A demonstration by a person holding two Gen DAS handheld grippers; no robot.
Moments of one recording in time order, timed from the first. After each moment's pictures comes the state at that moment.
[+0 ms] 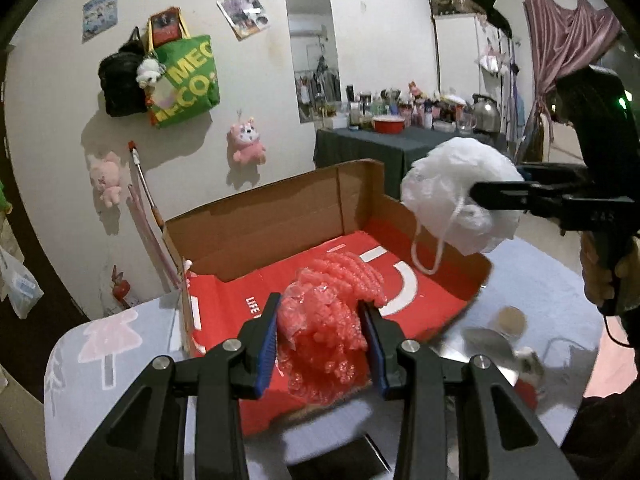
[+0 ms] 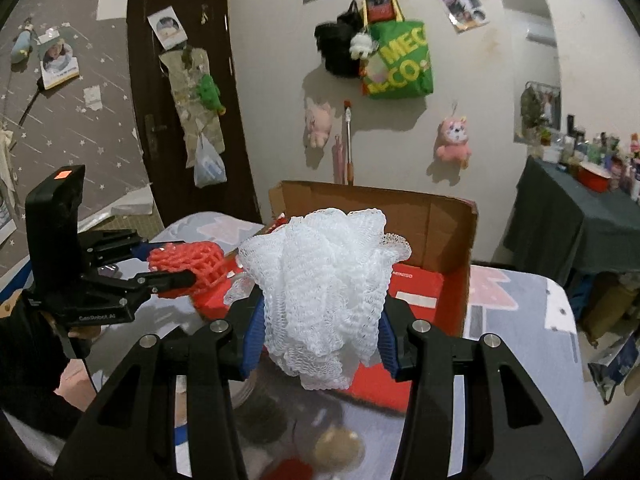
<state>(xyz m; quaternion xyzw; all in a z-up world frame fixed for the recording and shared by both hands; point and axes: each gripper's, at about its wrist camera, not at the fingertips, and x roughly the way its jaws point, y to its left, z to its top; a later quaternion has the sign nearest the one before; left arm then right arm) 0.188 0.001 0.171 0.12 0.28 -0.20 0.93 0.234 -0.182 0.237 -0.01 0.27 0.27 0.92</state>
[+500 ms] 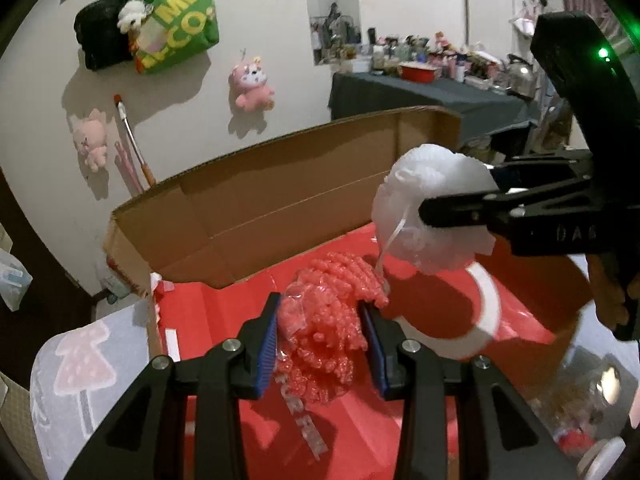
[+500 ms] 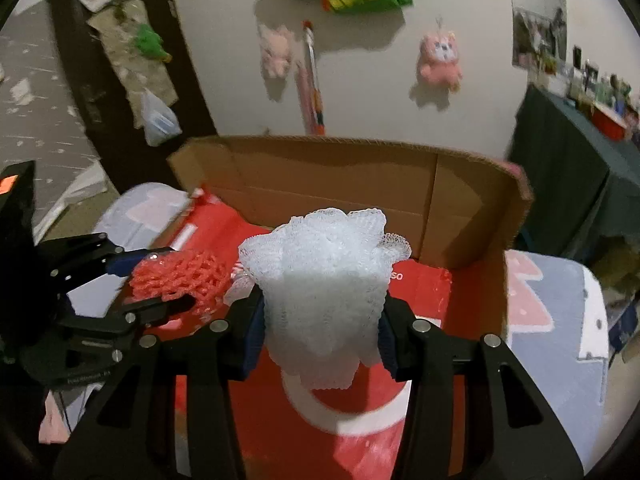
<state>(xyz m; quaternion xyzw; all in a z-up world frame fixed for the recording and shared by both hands) 0.337 -0.018 0.123 0.13 0.37 -0.17 0.90 0.403 -0.142 0.177 0.00 0.41 0.21 0.89</state>
